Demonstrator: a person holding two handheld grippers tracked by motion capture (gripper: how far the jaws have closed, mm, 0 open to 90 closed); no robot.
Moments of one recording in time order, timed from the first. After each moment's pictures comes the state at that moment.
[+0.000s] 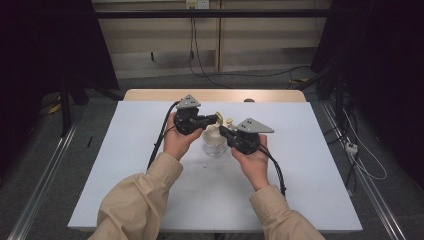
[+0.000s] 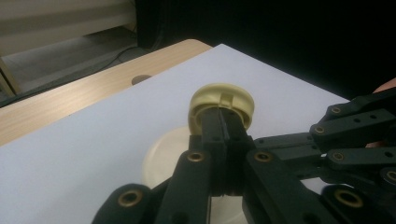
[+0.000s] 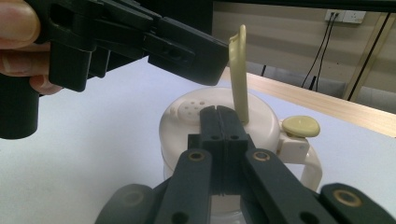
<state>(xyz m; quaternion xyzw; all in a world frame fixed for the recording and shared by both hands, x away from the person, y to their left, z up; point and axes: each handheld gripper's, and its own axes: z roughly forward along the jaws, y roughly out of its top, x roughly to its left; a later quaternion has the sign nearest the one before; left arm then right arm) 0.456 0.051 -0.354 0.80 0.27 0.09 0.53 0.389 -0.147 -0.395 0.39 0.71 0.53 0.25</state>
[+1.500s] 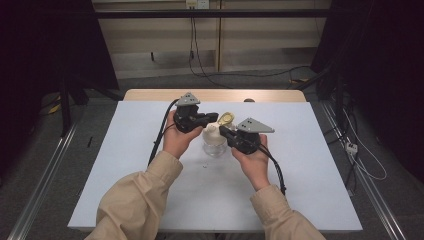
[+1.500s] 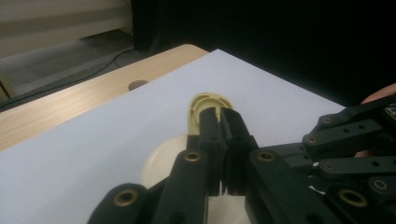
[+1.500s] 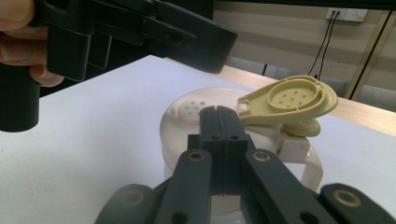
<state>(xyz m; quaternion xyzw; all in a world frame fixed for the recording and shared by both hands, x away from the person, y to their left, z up) 0.458 0.053 -0.347 0.79 0.27 0.08 0.54 0.390 -0.148 -0.394 0.39 0.71 0.53 0.24</state>
